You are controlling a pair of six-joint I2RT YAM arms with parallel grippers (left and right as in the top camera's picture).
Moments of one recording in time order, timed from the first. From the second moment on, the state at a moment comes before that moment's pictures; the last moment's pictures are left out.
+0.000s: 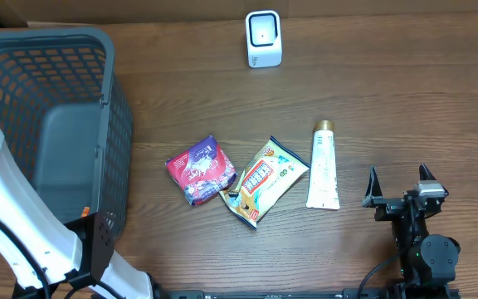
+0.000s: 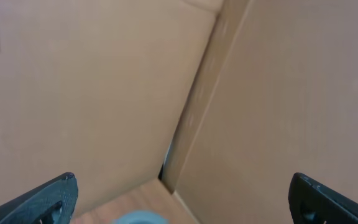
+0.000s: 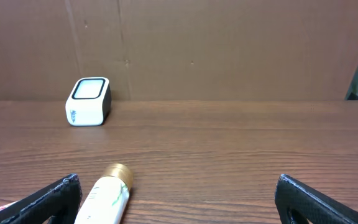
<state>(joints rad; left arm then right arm) 0.32 1.85 2.83 -1.08 -0.48 -0.36 0.03 0.03 0.02 -0.04 -0.01 0.02</state>
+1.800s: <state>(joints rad) 0.40 1.45 1.63 -1.26 -0.24 -0.68 0.03 0.03 0.02 -0.03 -0.01 0.02</state>
